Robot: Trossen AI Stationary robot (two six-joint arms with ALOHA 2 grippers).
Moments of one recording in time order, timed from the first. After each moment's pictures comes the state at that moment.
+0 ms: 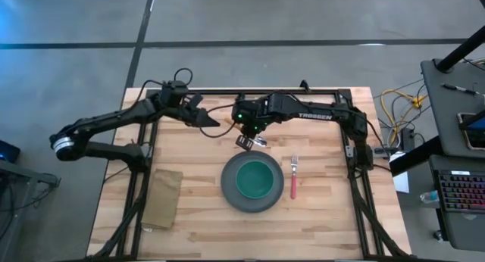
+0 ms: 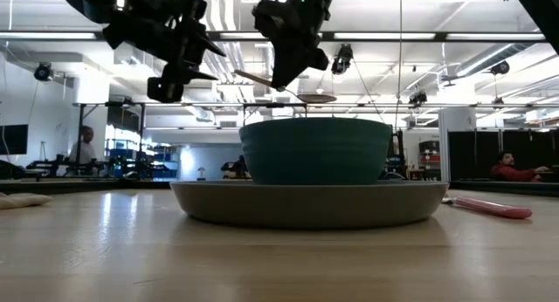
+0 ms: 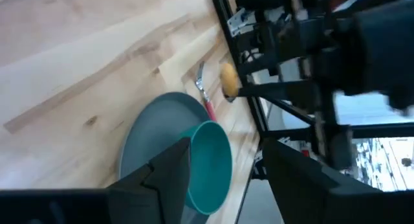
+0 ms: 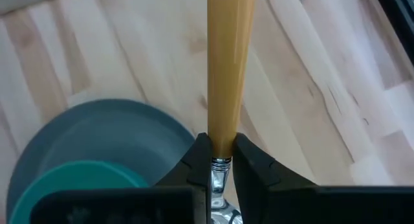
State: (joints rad) left arm 0.57 1.10 0.79 -0.19 0.63 -0.89; right arm -0.14 2.01 1.97 -1.09 0.06 0.26
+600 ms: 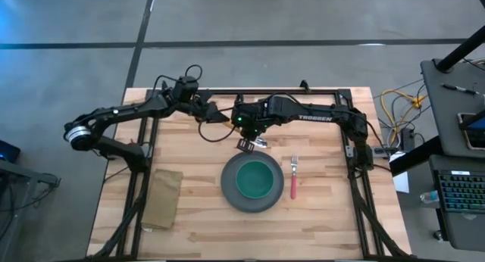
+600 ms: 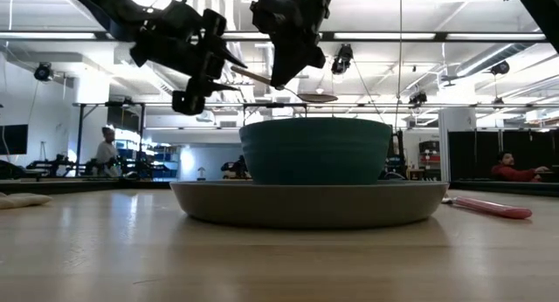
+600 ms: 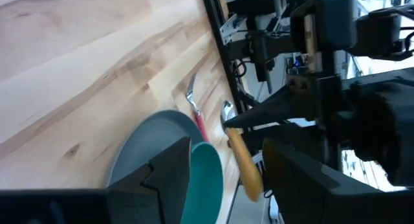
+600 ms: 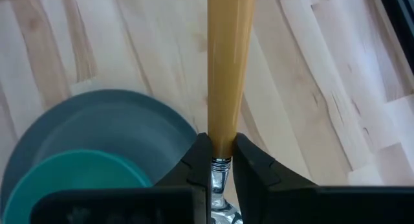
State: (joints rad) left arm 0.61 1.30 0.83 -0.01 0.72 -0.93; right arm -0.11 2.01 1.97 -1.09 0.06 0.20
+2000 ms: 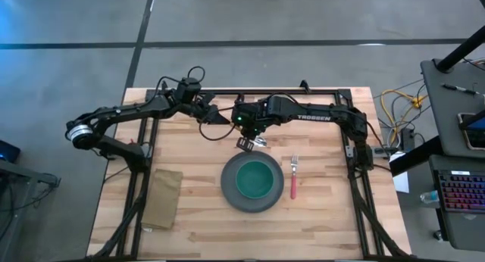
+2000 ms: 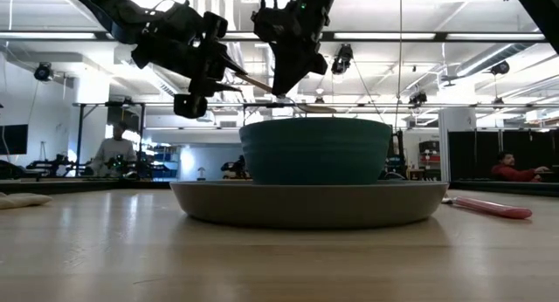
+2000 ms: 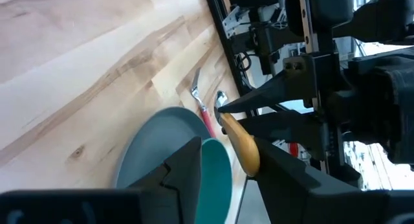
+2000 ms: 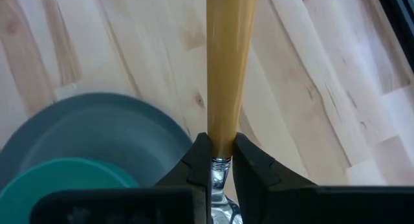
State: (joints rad) left arm 0.60 1.32 0.83 -0.01 0.72 -0.88; right arm -0.13 2.01 1.94 -1.06 0.08 0.23
